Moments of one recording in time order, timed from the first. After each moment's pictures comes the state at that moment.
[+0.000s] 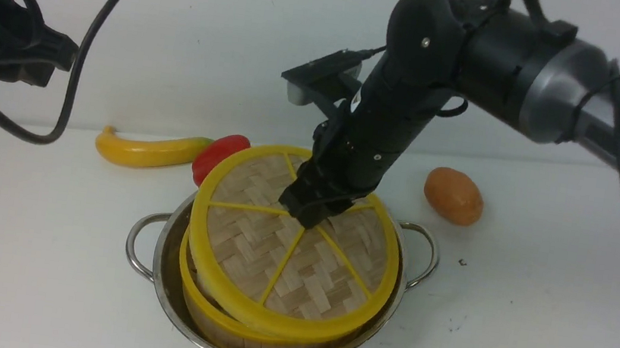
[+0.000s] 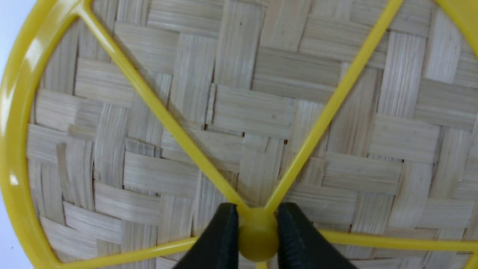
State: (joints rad) right arm 0.64 2.11 -1.96 0.27 1.25 -0.29; left arm -0.02 1.42 -1.48 0.00 1.04 0.15
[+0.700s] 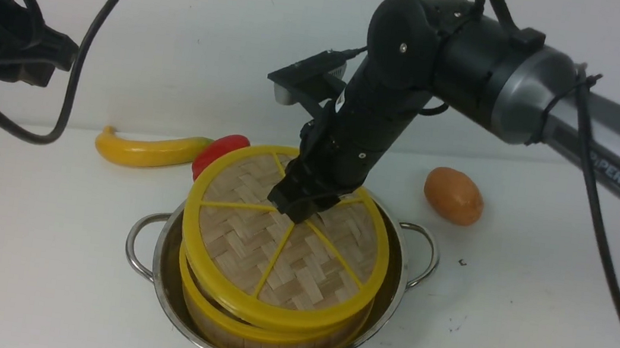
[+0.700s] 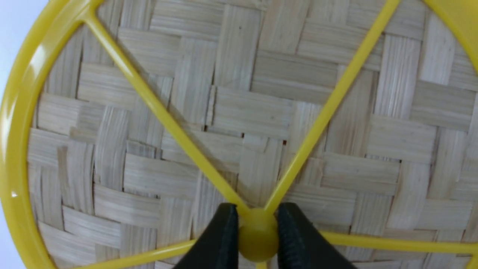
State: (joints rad) right arm 0.64 2.16 -2.04 0.26 1.25 -0.29; left arm -0.02 1.42 -1.48 0.00 1.04 0.15
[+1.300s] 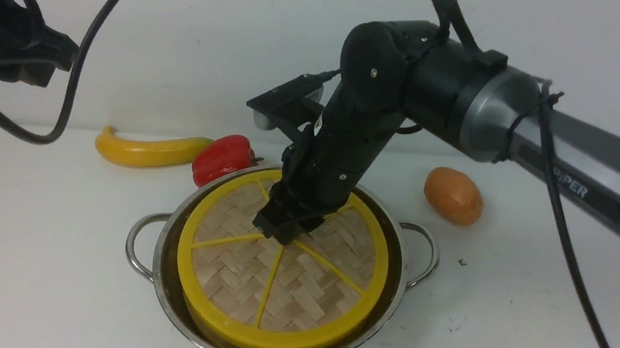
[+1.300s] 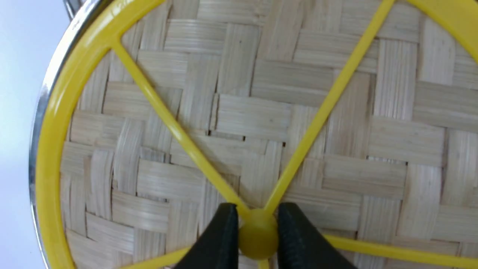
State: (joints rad) right arm 0.68 2.20 -2.05 0.25 1.25 -0.31; left arm -0.02 1.42 -1.48 0.00 1.04 0.15
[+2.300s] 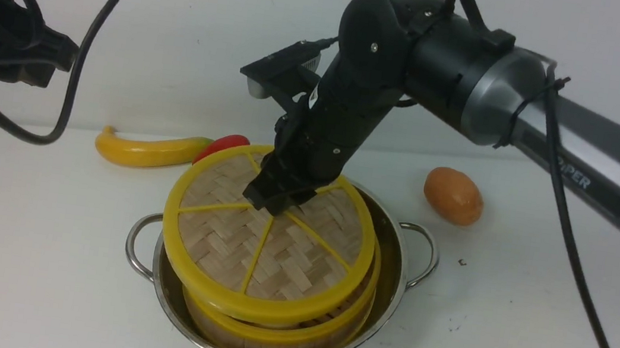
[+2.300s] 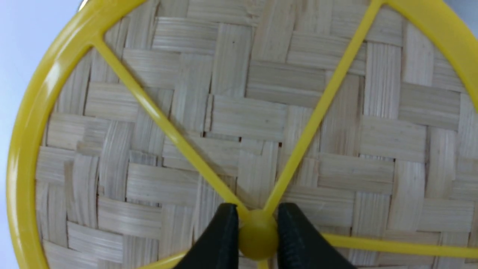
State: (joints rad) right arm 0.68 2.22 -2.14 0.24 1.25 -0.29; left arm -0.02 1.42 -1.48 0.00 1.04 0.15
